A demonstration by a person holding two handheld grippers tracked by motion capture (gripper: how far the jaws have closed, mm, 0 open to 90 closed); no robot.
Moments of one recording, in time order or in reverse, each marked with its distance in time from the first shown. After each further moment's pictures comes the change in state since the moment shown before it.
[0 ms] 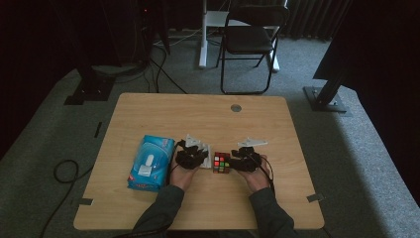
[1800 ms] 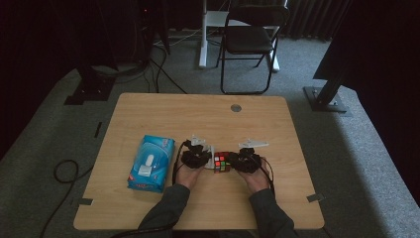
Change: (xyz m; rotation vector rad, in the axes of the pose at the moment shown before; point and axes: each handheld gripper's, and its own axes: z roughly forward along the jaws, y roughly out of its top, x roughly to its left) left arm -0.006 -0.002 0.023 0.060 -0.011 -0.043; right arm -0.001 -0.005 0.000 -0.018 0.040 0.024
